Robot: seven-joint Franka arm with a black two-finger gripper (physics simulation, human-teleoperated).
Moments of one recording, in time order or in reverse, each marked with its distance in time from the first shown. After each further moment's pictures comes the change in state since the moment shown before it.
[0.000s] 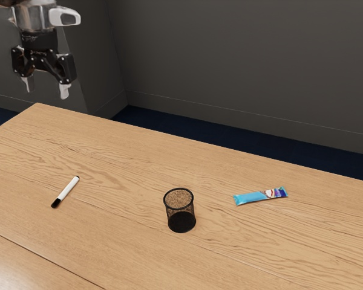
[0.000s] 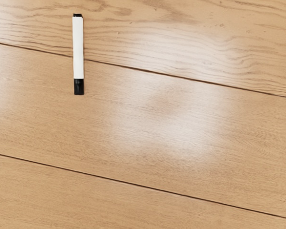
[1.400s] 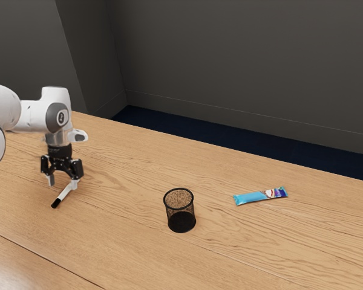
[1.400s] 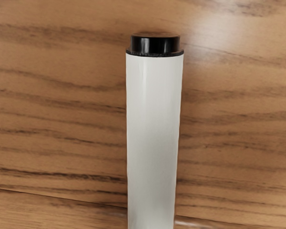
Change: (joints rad) arm 0.294 0.684 0.058 -0.105 -0.096 0.568 0.321
